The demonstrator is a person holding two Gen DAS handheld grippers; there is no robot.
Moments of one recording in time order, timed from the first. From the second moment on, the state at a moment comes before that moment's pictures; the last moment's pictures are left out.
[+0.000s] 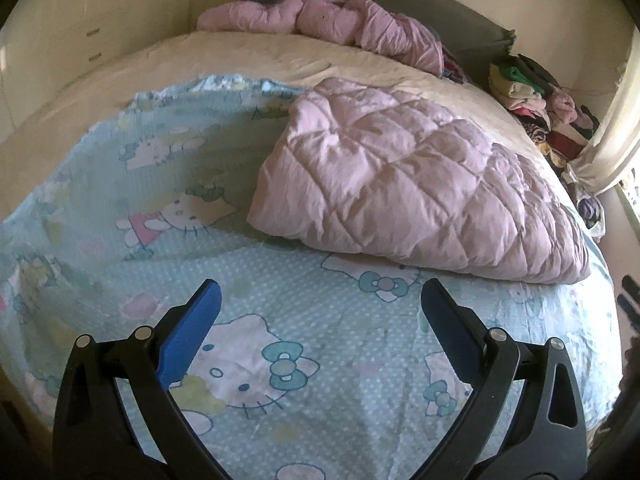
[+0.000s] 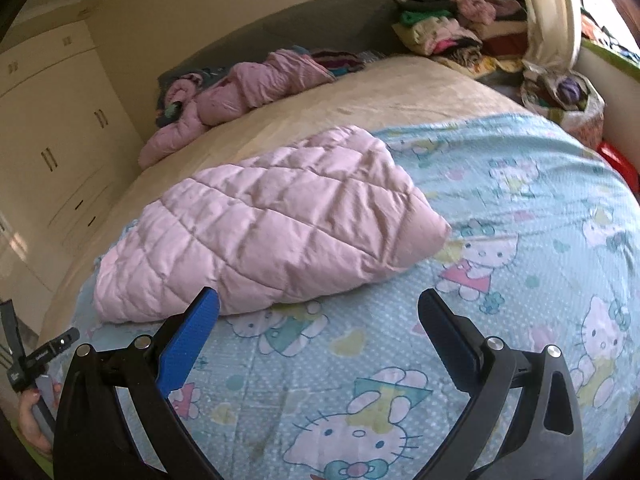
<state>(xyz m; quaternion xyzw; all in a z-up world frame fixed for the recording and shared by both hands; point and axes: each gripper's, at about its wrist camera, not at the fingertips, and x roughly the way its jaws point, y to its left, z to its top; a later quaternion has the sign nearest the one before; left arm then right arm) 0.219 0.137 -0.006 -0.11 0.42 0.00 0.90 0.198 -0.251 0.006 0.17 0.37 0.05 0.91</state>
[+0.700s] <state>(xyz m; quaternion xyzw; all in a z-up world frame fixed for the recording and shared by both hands) 0.297 0.191 -0.075 -0.42 0.48 -0.04 0.77 0.253 -0.296 -0.070 0.30 0.45 0.02 0.84</state>
